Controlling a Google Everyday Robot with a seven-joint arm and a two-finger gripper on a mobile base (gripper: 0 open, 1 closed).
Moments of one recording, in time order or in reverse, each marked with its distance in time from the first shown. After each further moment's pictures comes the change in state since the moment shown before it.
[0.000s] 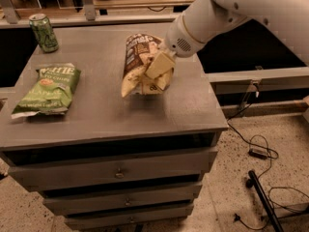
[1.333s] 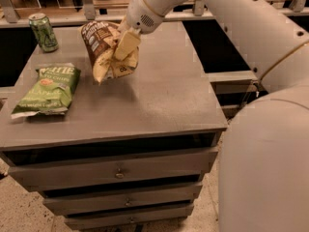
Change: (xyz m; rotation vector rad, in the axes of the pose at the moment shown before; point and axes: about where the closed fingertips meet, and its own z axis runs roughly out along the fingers) arm -0.091 -0.027 0.056 -0.191 -0.071 -0.277
